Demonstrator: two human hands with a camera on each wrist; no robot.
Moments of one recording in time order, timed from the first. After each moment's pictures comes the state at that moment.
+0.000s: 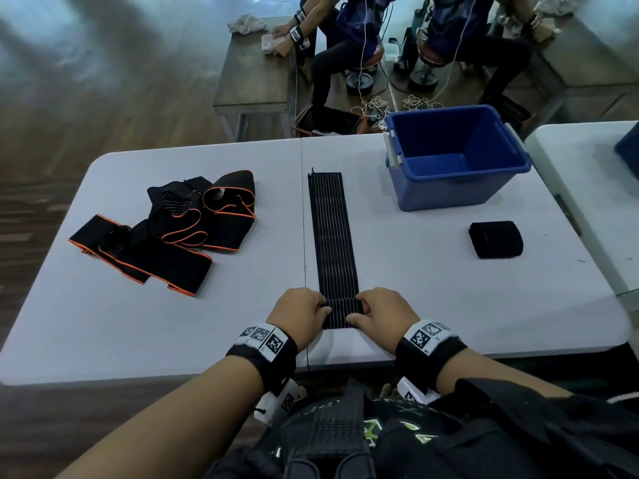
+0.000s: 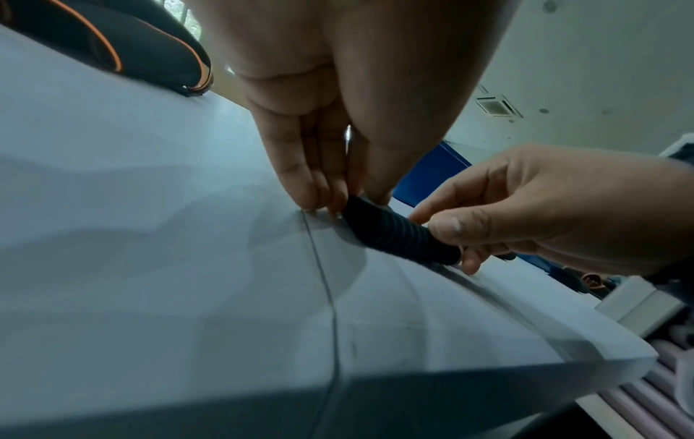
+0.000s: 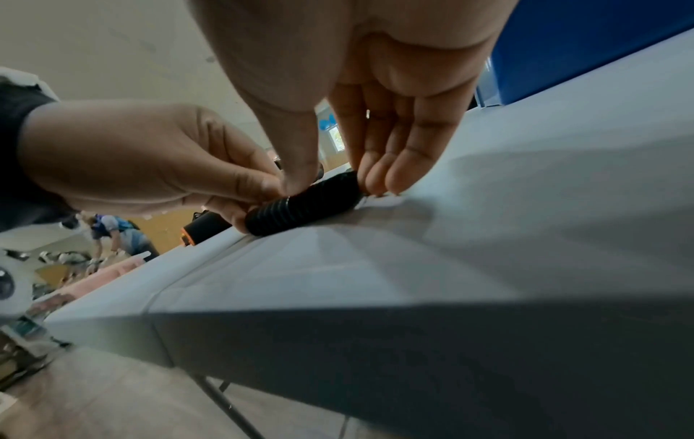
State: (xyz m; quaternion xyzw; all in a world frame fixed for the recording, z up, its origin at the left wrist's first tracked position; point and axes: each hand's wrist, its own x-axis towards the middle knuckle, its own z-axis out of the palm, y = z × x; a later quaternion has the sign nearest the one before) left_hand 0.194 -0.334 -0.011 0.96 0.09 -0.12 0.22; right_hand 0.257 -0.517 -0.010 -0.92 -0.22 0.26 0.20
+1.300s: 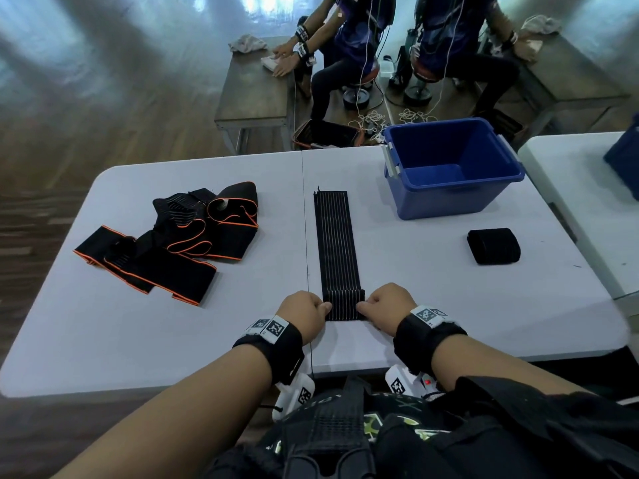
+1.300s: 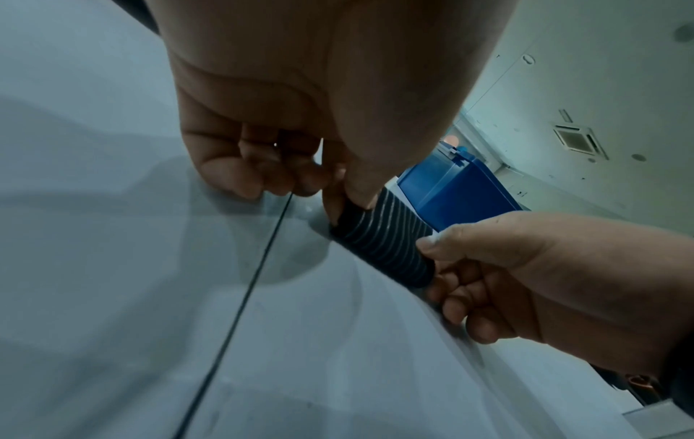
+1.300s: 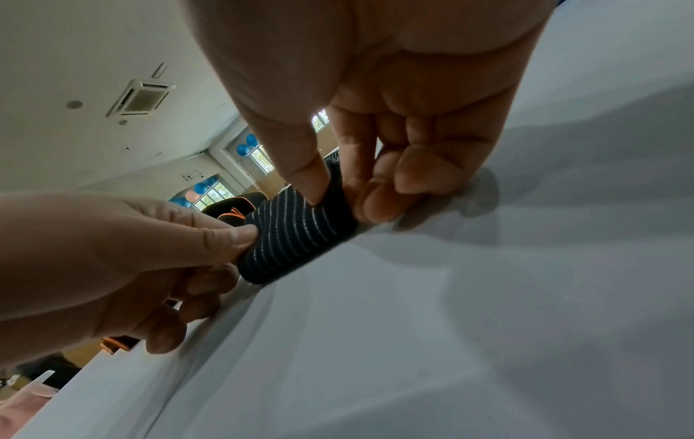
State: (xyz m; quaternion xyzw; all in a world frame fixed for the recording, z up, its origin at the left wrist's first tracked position) left_hand 0.208 -0.331 -0.011 0.90 0.21 -0.20 0.31; right_hand 0.276 -0.511 -0.010 -0.91 -0.07 0.31 0.26
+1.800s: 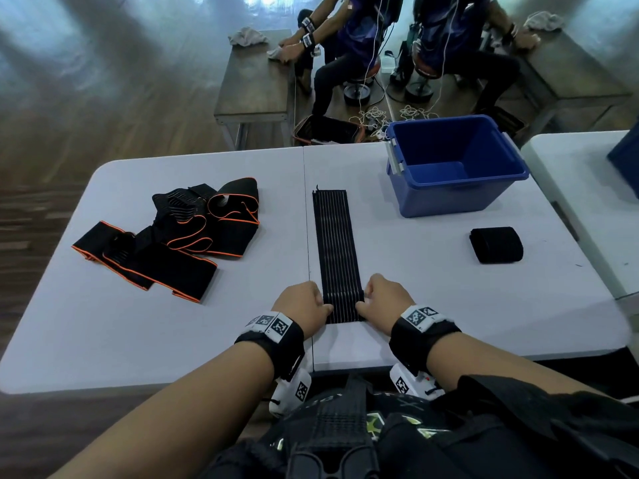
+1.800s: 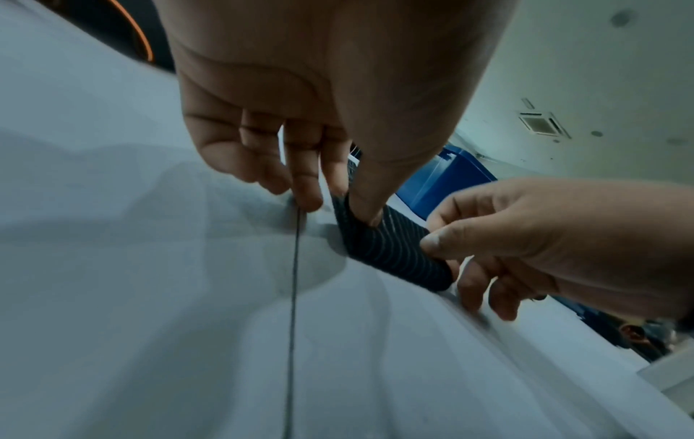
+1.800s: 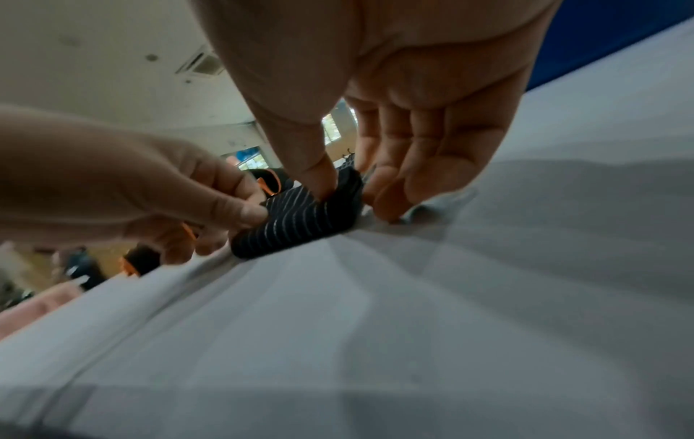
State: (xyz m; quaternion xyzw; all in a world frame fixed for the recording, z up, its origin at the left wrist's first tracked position) left_hand 0.212 -0.324 -0.007 0.92 0.20 -0.18 0.27; right_hand 0.275 -0.500 -0.002 -0.93 -0.12 0.28 0.20
